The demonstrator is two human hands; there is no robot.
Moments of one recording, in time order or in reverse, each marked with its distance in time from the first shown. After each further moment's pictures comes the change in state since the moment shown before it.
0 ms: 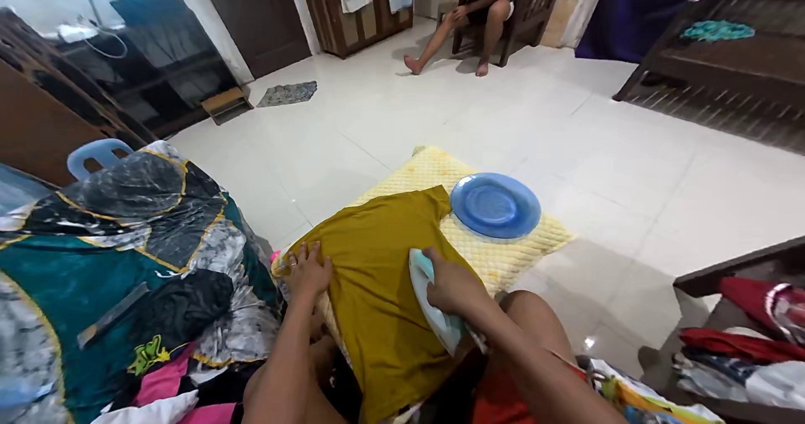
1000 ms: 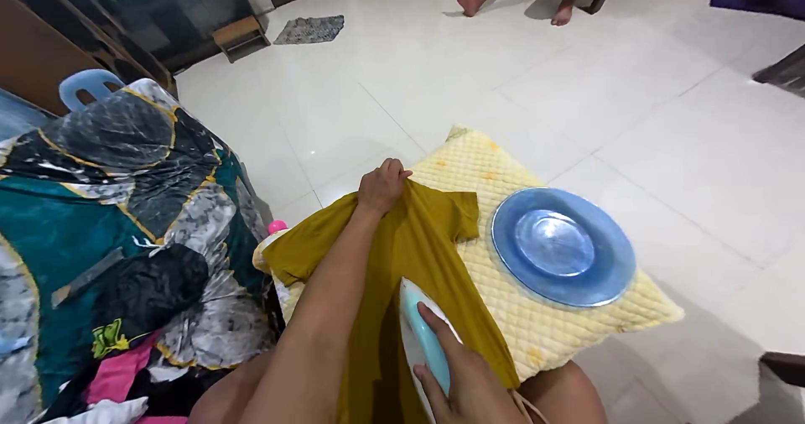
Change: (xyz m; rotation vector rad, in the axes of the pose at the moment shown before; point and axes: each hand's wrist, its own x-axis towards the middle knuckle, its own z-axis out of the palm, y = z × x) left_hand 0.170 0.208 0.016 -0.091 0.294 0.617; right_hand 0.016 0.031 0.015 0.314 -0.031 -0.377
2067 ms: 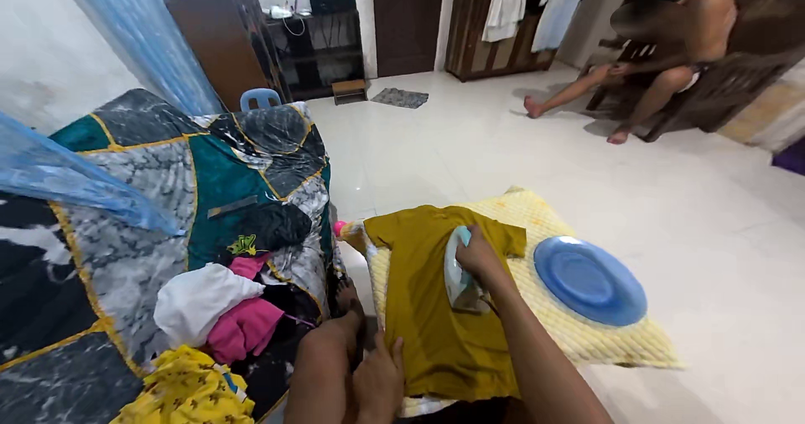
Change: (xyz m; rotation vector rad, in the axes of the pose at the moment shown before) left_hand -0.435 0.115 -0.088 -0.067 -0.304 -1.062; right_hand 0.117 -0.065 0.002 -0.247 0.156 0.197
